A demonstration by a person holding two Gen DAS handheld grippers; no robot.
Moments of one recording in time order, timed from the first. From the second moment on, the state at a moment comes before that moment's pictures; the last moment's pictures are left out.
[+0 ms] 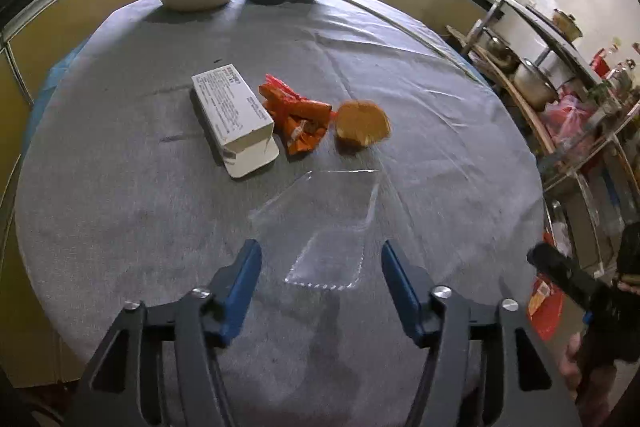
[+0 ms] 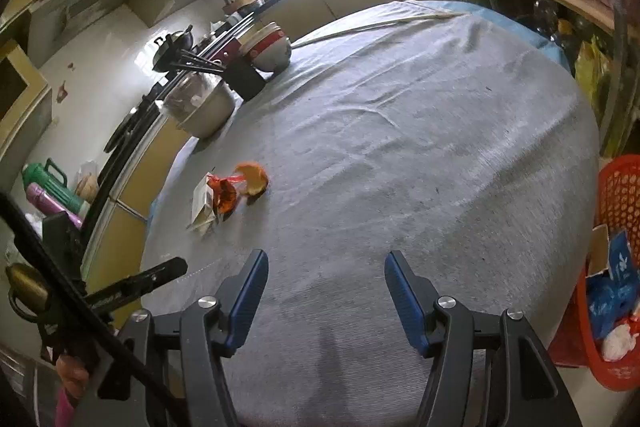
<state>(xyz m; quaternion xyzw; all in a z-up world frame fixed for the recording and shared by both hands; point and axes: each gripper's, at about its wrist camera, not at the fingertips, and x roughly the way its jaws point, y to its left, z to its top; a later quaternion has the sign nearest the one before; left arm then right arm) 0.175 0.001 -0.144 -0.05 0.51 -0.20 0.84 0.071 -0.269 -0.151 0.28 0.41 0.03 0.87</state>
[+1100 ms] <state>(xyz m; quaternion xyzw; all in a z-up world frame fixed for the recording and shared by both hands) 0.178 0.012 -0.149 0.03 0.47 -0.38 0.80 0.278 -0.185 -0.182 0.17 0.50 0.14 0.84</state>
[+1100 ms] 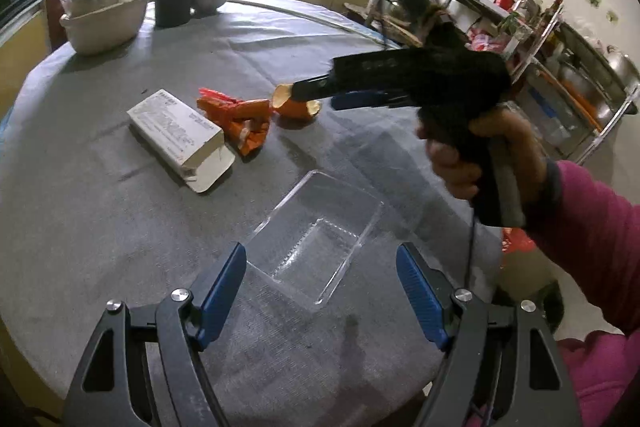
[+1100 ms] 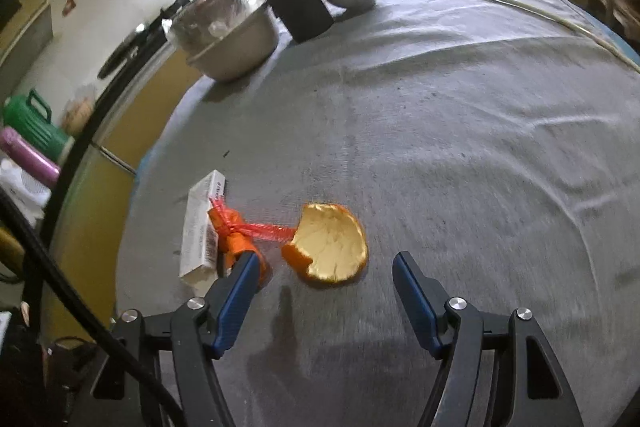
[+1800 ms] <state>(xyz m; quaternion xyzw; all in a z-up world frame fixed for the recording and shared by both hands) 0.167 -0.008 -0.156 0.05 0.46 -0.39 0.80 0.251 -0.193 -0.178 0.14 0.47 0.10 0.87</state>
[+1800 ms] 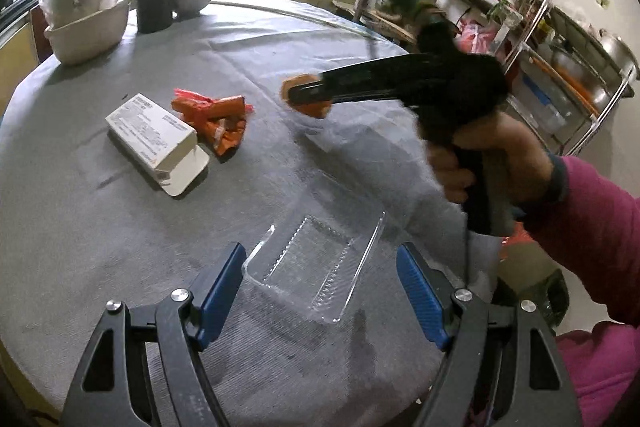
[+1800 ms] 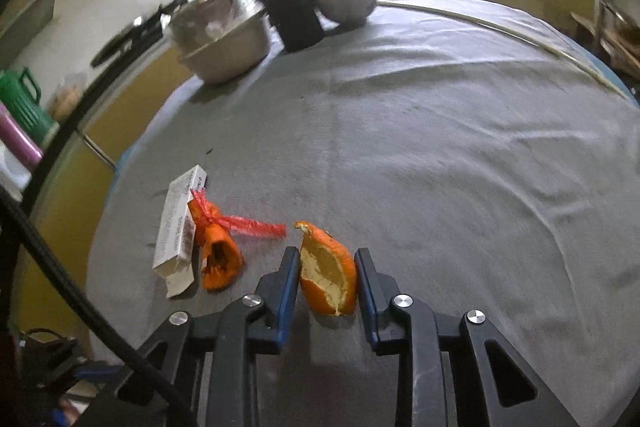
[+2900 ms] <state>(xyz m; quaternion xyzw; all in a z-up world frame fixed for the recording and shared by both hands) 0.119 -0.119 -0.102 0.06 0.41 -0.33 0.85 -0.020 -0.351 -0.143 0.32 0.36 -0.02 0.88</state>
